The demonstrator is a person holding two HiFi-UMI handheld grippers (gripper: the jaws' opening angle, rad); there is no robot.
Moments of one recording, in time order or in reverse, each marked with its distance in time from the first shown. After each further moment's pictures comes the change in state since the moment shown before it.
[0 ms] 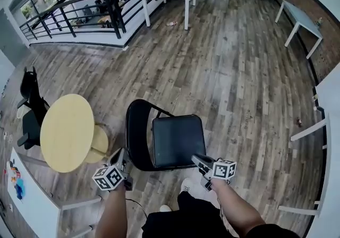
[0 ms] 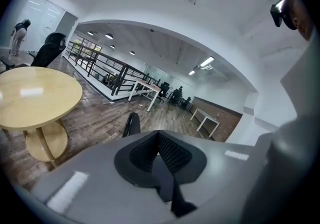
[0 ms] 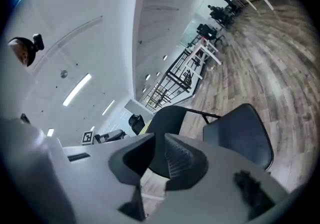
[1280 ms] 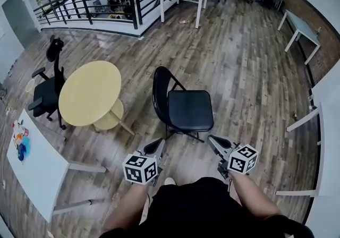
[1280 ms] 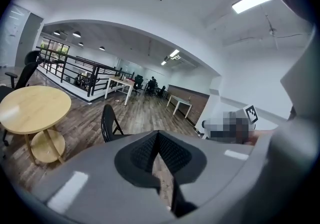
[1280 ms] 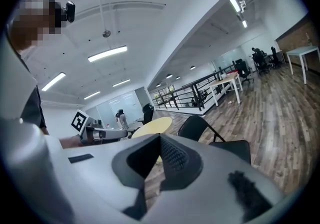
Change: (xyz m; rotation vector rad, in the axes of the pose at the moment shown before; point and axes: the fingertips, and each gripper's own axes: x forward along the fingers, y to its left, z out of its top) left arm -0.252 -0.139 -0.078 0.231 0.102 -0.258; right arm -0.119 0.274 -0.100 -0.537 -0.013 -0.047
